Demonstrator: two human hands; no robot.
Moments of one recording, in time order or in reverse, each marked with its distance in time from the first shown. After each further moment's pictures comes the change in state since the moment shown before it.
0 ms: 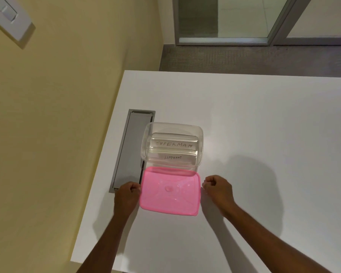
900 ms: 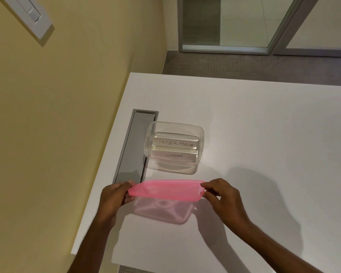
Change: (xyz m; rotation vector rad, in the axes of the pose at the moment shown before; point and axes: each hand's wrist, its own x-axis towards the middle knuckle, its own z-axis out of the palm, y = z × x) left_hand -0.036 -0.008 -0.055 -0.710 -0.094 -0.190; right_hand -0.077 -0.007 -0.046 -0.135 -0.012 -0.712
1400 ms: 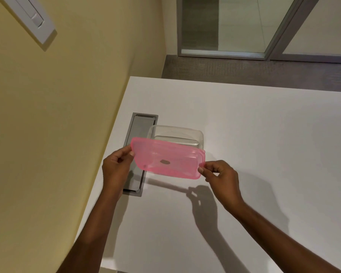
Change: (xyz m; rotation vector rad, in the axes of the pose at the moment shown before) left_hand 0.031 0.079 0.037 -0.030 0.055 0.398; right_hand 0.061 -0.033 -0.003 0.281 0.135 0.297
